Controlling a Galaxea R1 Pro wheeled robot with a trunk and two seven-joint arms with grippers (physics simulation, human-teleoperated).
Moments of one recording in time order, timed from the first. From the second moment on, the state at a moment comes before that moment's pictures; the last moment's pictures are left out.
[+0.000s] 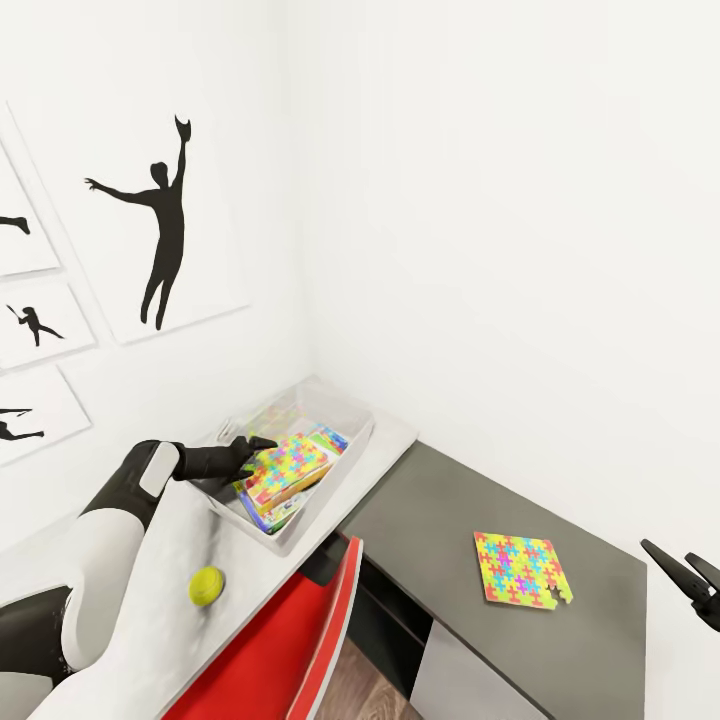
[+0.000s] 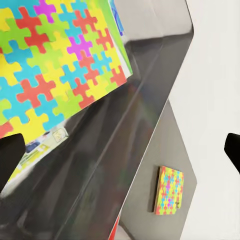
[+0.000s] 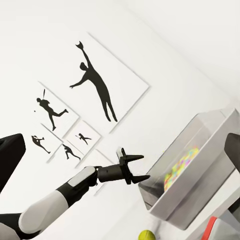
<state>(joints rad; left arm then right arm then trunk) -0.99 0.13 0.28 -0.55 0.41 0.99 -0.40 0.02 -0.26 -0.75 -1.53 -0.80 0.83 1.35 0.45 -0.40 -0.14</state>
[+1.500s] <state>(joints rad) -0.36 0.57 0.29 -0.92 0.41 0.81 -1.54 0.02 -0.26 -0.75 -1.52 -0.80 0.82 1.35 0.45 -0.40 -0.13</state>
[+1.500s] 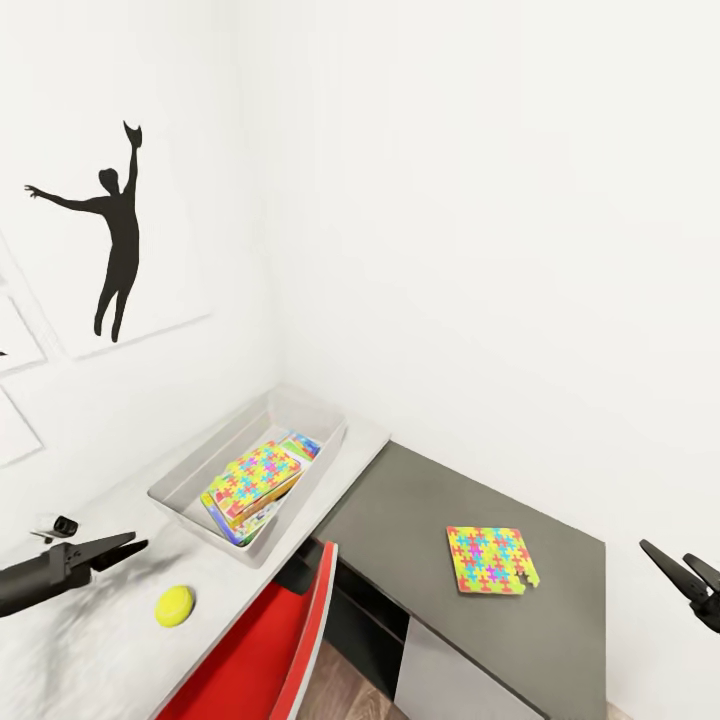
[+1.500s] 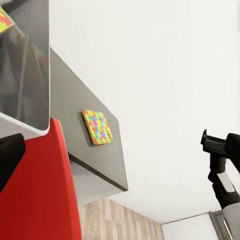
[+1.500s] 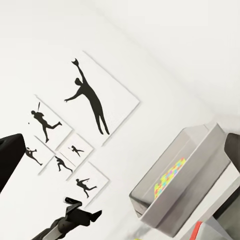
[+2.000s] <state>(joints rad) -0.36 0.57 0.31 -0.93 0.41 0.81 -1.55 0.02 -0.25 -0.75 -1.53 -0.80 0.82 1.35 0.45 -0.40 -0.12</state>
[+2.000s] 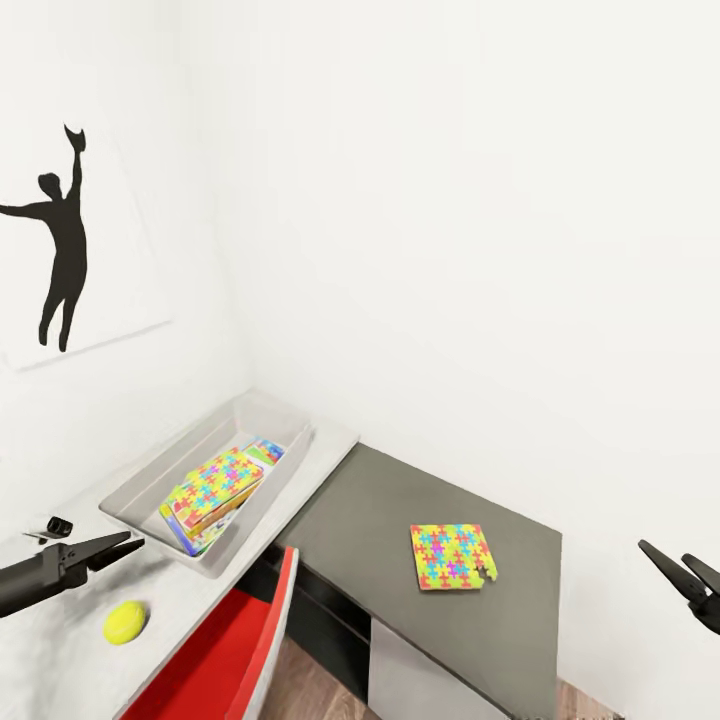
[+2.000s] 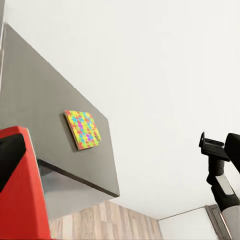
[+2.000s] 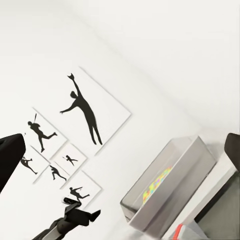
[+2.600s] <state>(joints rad) -0.36 0.57 0.31 -0.93 0.41 0.81 -1.55 0.02 -0.25 -0.75 -1.53 -0.80 0.82 1.35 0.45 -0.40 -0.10</state>
